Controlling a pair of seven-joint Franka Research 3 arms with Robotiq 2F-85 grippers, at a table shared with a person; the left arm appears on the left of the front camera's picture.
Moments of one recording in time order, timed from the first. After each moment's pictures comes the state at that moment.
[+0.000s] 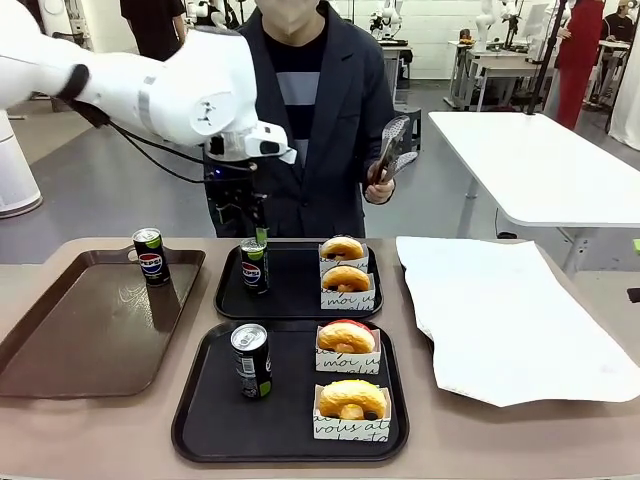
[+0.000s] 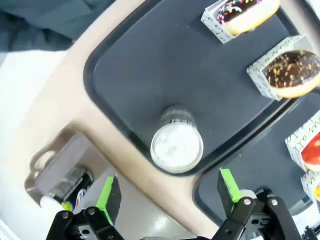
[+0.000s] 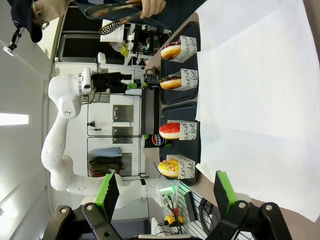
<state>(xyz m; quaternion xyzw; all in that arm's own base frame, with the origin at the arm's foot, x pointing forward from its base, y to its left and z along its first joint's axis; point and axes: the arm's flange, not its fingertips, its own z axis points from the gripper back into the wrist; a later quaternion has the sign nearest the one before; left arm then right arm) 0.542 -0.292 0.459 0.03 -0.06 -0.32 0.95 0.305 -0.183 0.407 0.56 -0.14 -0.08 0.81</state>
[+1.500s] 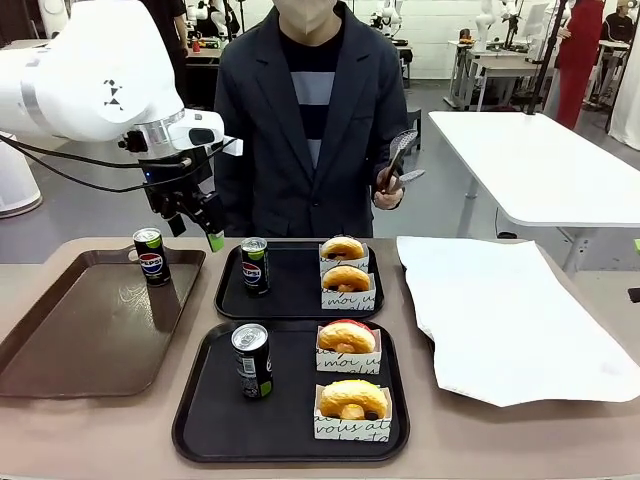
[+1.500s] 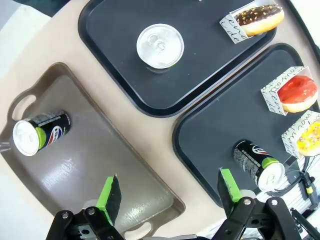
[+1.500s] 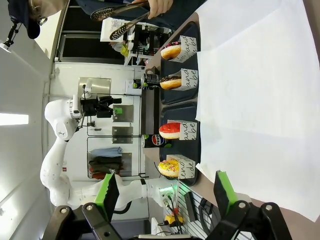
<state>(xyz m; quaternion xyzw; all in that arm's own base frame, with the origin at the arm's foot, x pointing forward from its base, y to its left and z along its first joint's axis) 0.457 -0.213 0.490 -0.04 -0.07 -0.29 0.96 0.305 -0.183 0.407 0.56 -0.14 -0.08 0.81</state>
